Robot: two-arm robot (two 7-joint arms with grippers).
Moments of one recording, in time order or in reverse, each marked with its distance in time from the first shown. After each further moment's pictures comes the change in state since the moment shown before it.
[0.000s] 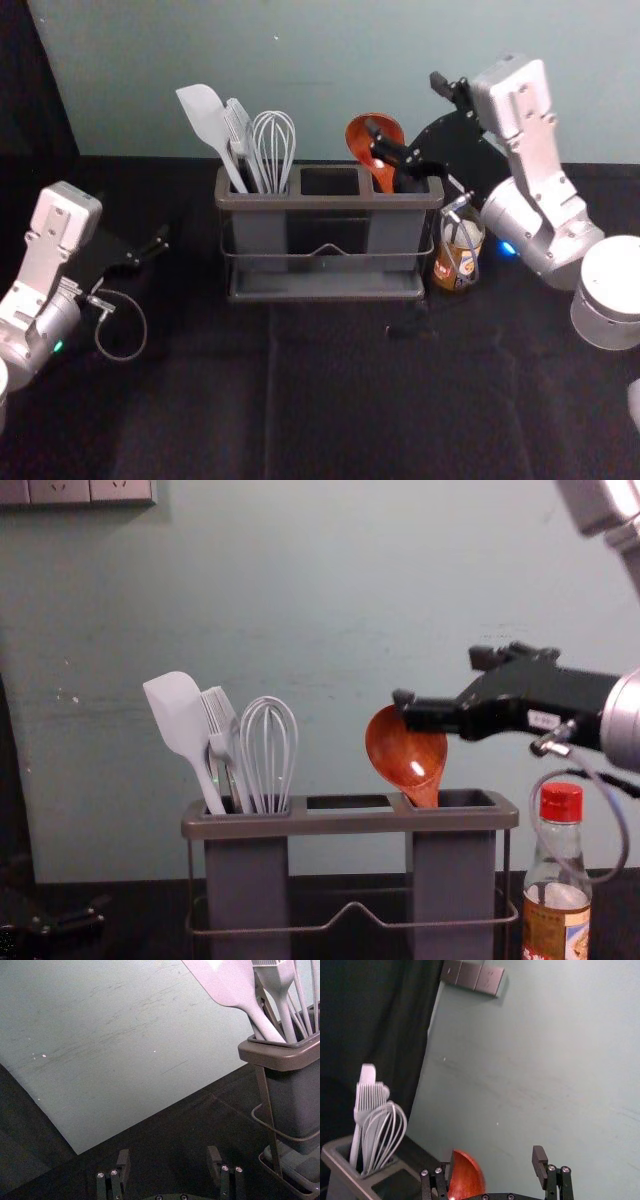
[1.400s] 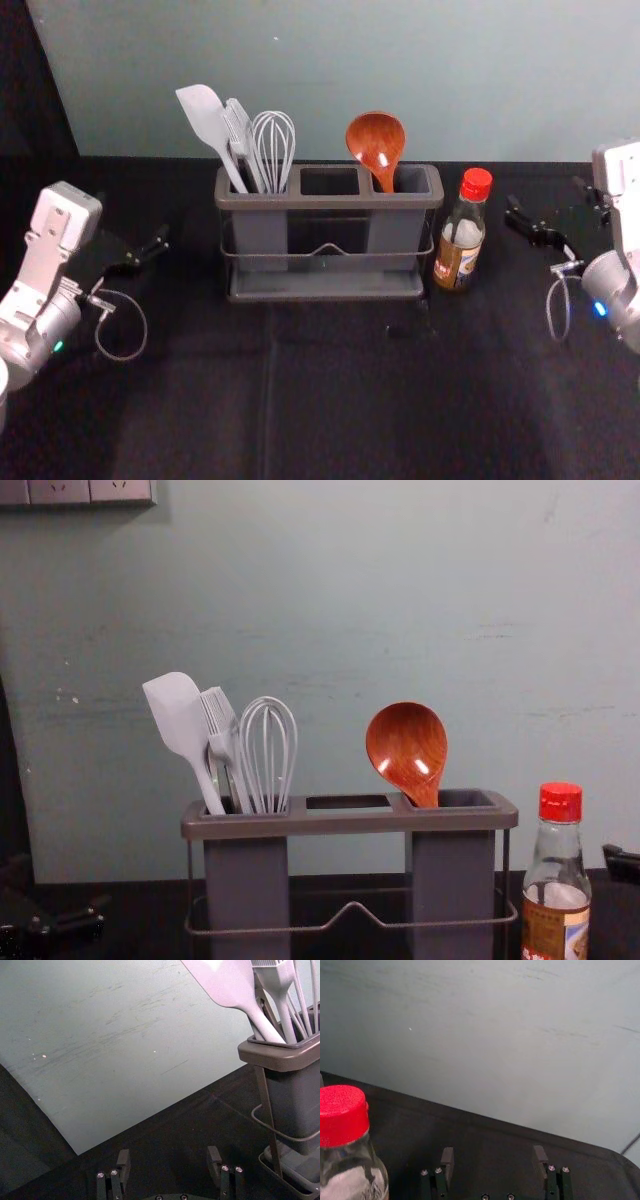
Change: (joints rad) left arm 0.000 0.000 0.000 0.000 0.000 0.000 0.000; right arm -0.069 -0.023 0.240 0.263 0.018 0.026 -0.101
